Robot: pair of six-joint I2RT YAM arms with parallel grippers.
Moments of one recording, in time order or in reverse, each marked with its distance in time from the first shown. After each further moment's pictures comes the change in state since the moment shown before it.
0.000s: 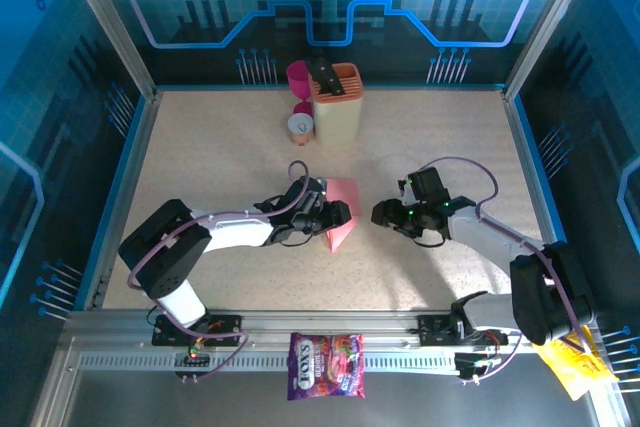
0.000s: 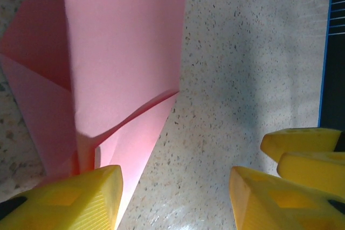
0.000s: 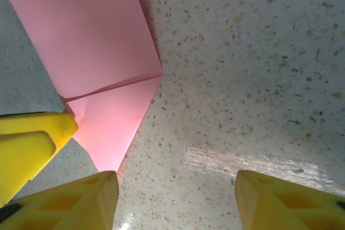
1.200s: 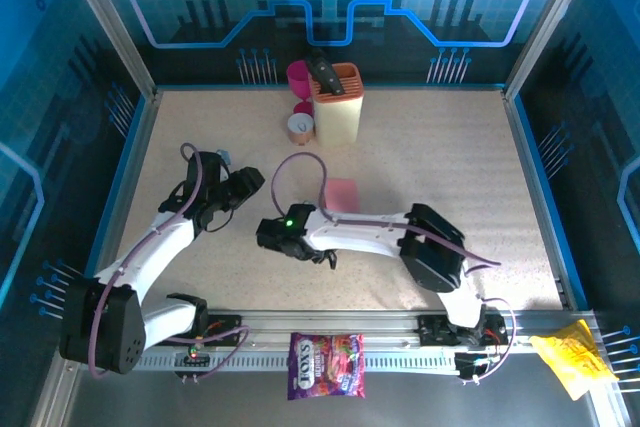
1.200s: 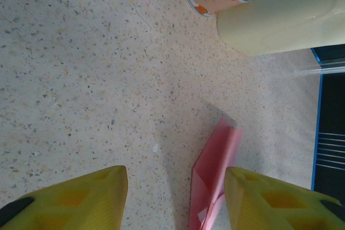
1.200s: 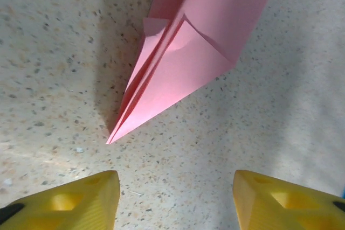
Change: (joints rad) left arm 0.589 -0.505 -0.107 -0.389 0.075 0.185; right arm 0.835 0.676 0.925 -0.927 0.943 -0.036
